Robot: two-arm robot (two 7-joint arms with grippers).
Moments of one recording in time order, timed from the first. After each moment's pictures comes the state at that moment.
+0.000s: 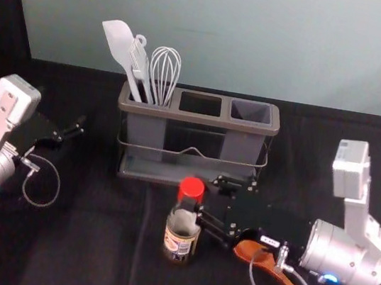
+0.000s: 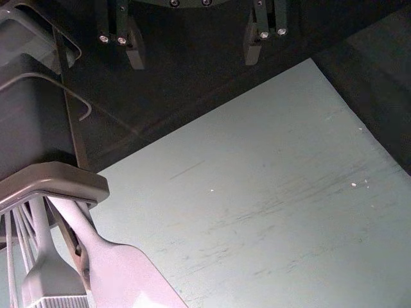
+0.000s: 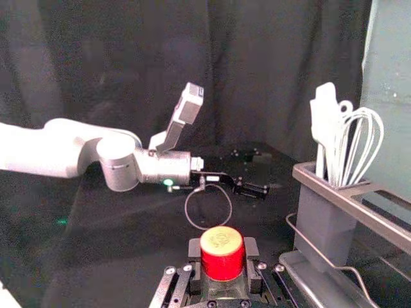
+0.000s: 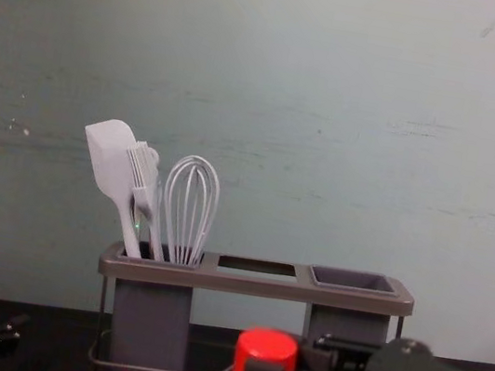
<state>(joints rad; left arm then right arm) -0.20 0.60 0.45 -1.41 -0.25 -0.12 0.03 0.23 0.62 -0.55 -1.64 0.58 -0.07 0.74</state>
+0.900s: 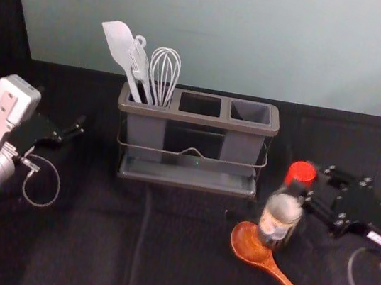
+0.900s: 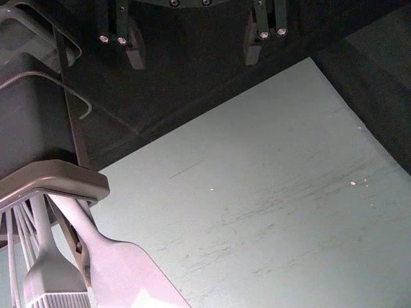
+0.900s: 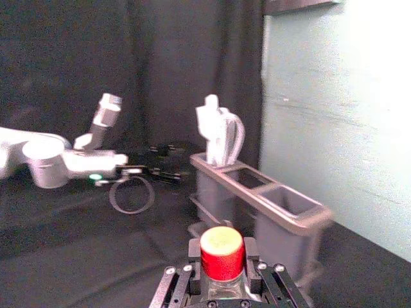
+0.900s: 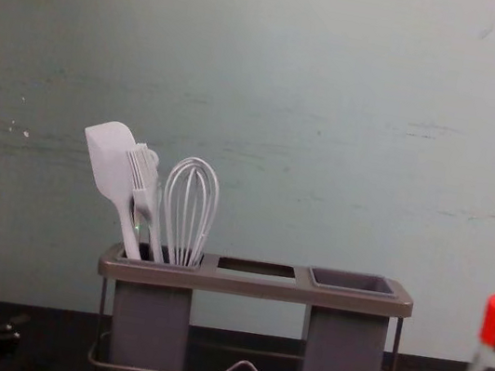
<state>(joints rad) -0.20 0.60 0.45 -1.41 -0.25 -0.12 0.03 0.03 0.83 -0.29 -1.74 0.71 -0.12 0.67</state>
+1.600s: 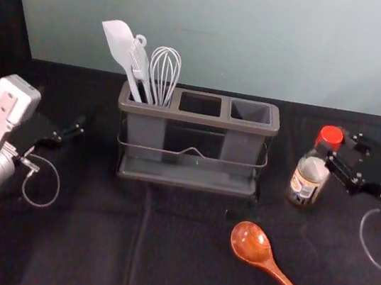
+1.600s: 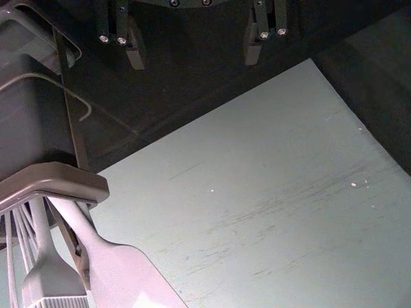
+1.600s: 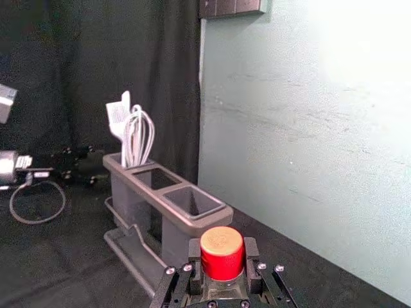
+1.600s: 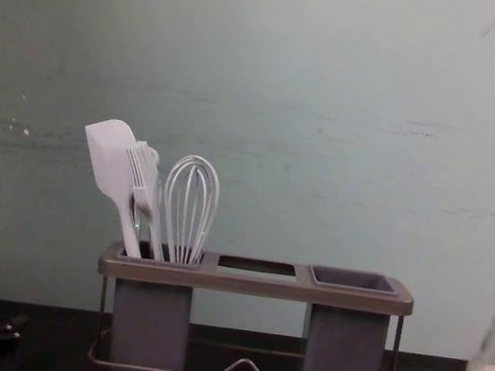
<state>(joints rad) -0.20 0.60 0.45 -1.41 -0.25 -0.12 0.03 0.17 0.70 -0.27 -1.52 0.60 -0.15 0.63</state>
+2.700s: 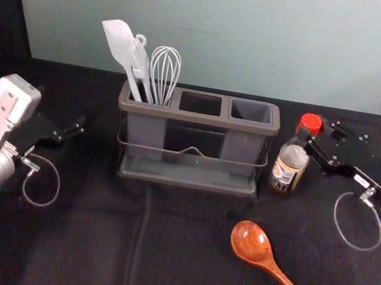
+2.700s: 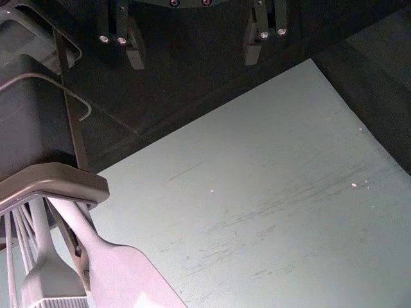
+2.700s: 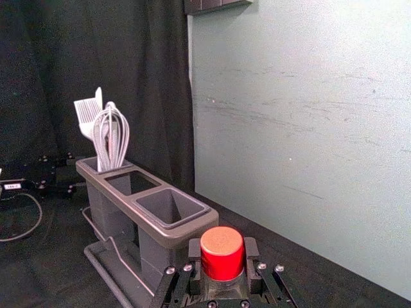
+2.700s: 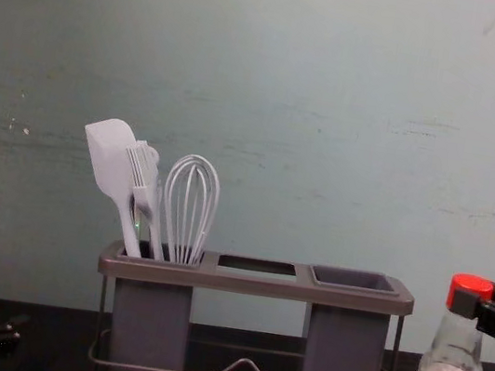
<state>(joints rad) -0.20 0.60 0.45 -1.41 -0.25 -0.12 0.03 0.31 0.56 -0.32 -1.31 0.56 -0.16 0.67</state>
